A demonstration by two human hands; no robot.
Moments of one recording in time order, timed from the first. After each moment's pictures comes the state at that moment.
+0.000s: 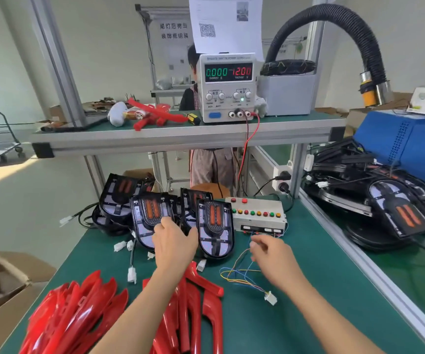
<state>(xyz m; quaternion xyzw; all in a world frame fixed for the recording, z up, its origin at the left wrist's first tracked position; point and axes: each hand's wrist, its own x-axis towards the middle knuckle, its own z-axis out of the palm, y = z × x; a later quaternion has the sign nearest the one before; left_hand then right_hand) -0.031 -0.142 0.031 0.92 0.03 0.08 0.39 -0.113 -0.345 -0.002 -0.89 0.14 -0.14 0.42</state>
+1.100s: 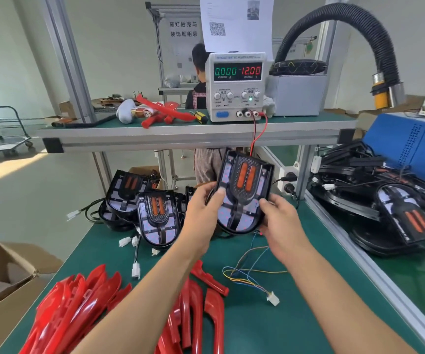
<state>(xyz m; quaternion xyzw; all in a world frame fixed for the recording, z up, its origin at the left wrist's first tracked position) -0.036 -0.180 0.081 0.68 -0.15 0.01 0.71 -0.084 -0.328 0.072 -0.59 0.12 -0.19 0.78</state>
